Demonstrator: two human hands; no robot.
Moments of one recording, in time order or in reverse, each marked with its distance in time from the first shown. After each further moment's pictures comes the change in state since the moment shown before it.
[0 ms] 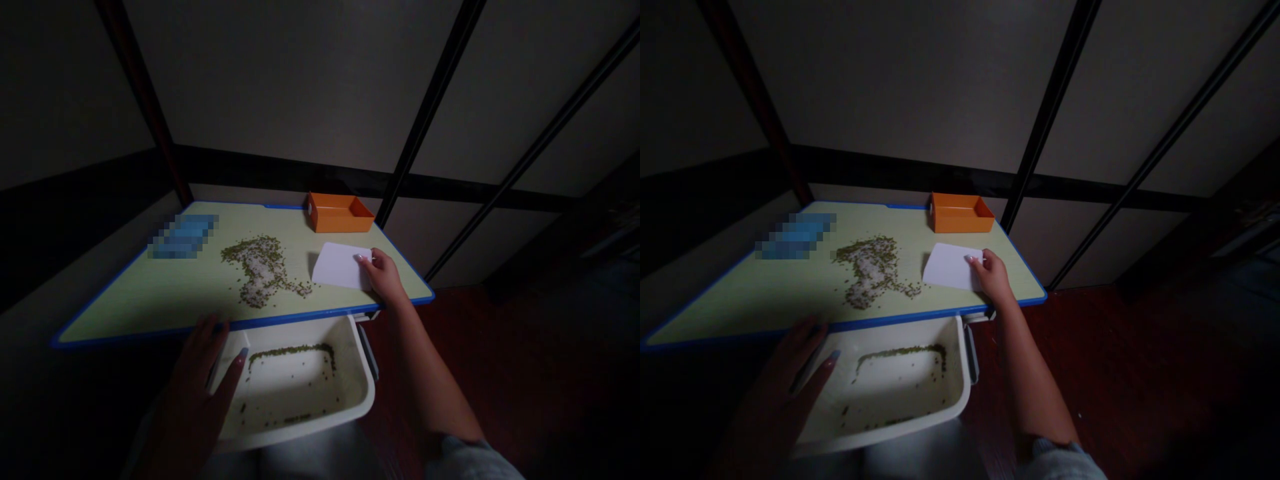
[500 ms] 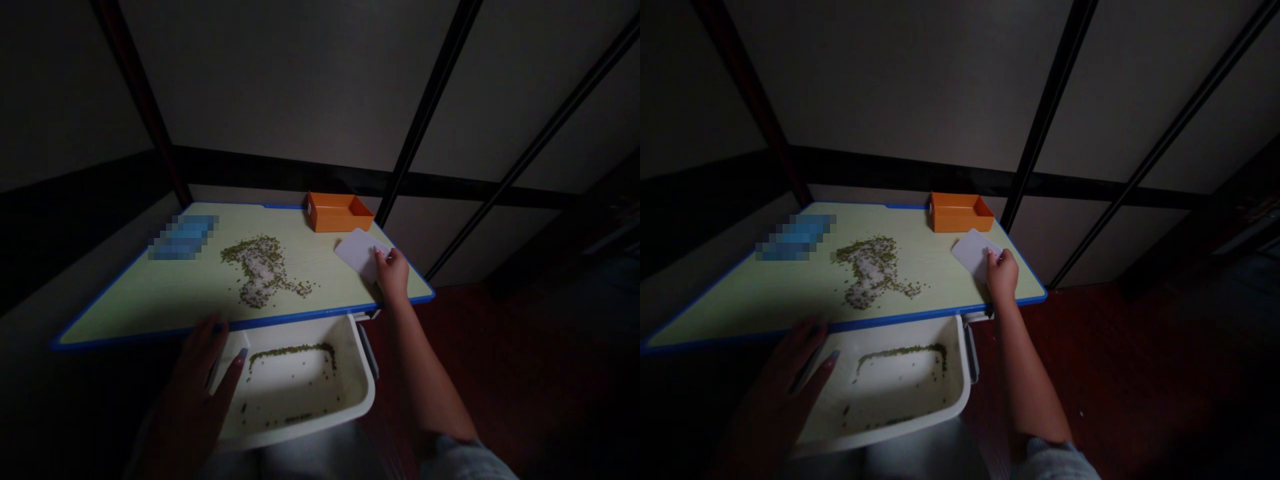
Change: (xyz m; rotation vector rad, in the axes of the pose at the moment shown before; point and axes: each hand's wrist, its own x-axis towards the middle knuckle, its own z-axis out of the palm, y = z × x) left_hand -0.001 0.000 0.001 -0.005 0.003 -0.030; right_hand 0.004 0.005 -0.007 -0.274 0.463 0.029
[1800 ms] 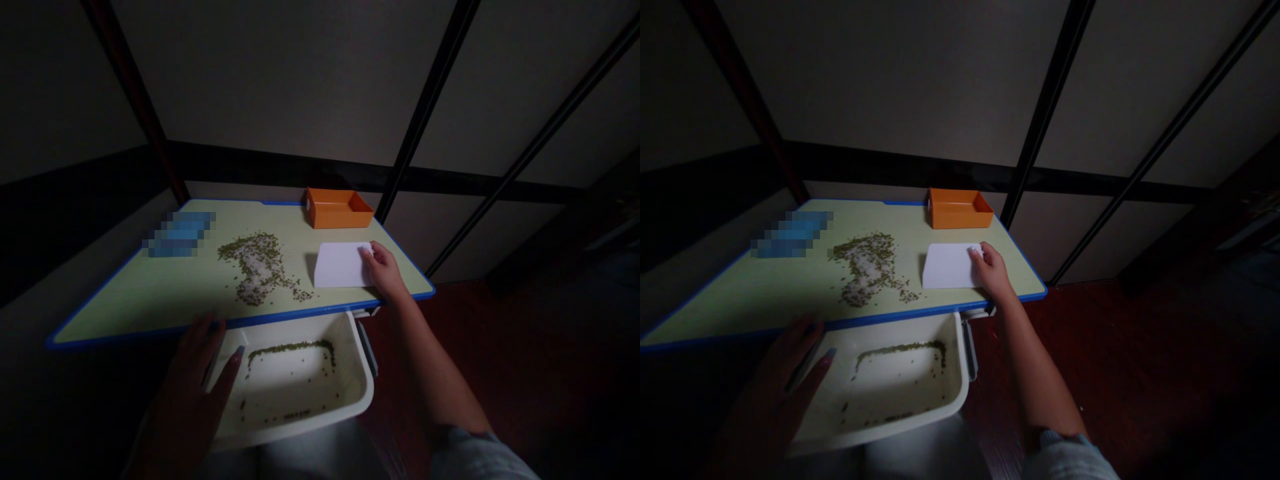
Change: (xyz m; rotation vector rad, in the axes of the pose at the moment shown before) left_hand 0.001 -0.001 0.001 0.032 -0.005 0.013; right_hand -0.006 -0.007 0.004 0.539 -0.551 0.049
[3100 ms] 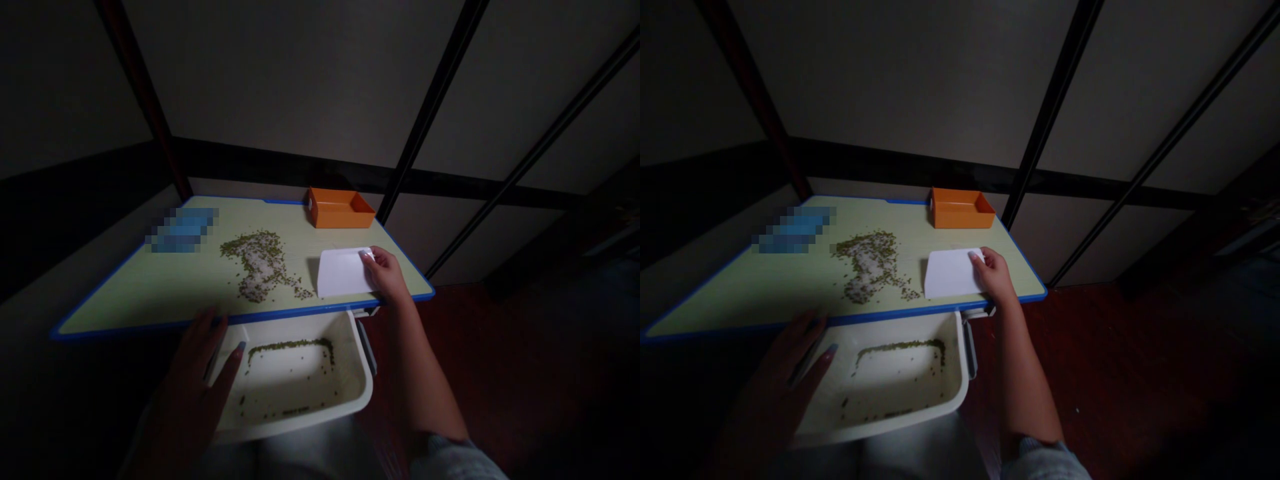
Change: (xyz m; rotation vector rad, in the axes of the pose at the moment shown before) left_hand -0.001 -0.004 0.002 -0.016 0.035 0.042; right_hand -0.007 -0.007 -0.003 -0.017 0.000 0.015
